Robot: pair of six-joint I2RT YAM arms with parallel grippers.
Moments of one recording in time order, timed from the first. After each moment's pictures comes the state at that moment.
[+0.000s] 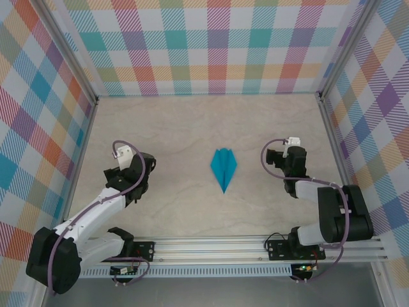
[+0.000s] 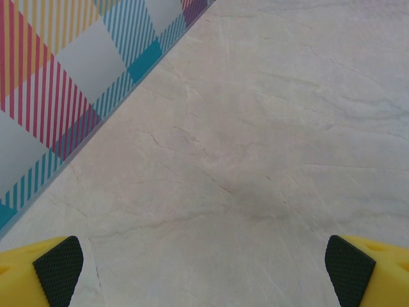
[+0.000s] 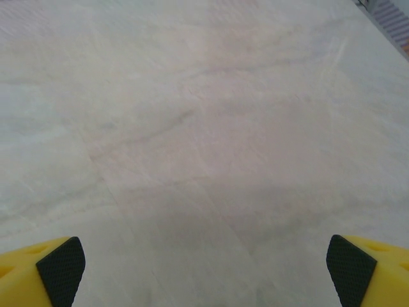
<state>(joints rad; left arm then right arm) -0.40 1.04 0.56 -0.36 -0.88 -0.51 0.09 1.43 0.40 0.56 0.11 0.06</state>
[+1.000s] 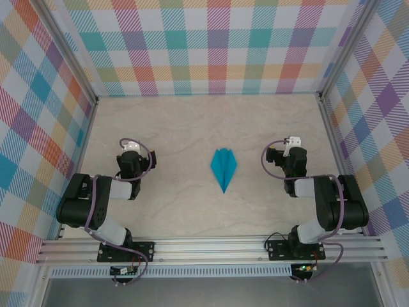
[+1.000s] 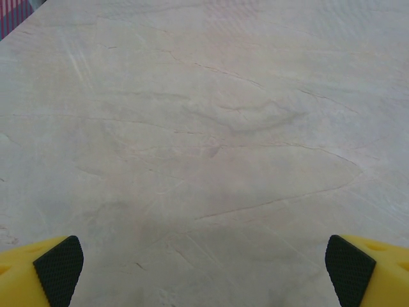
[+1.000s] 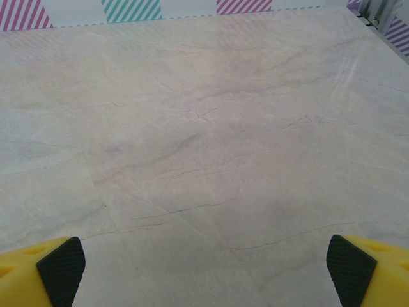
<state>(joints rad) -0.10 1.56 0.39 0.72 -0.24 -0.11 0.05 1.52 0.38 0.72 0.07 0.07</state>
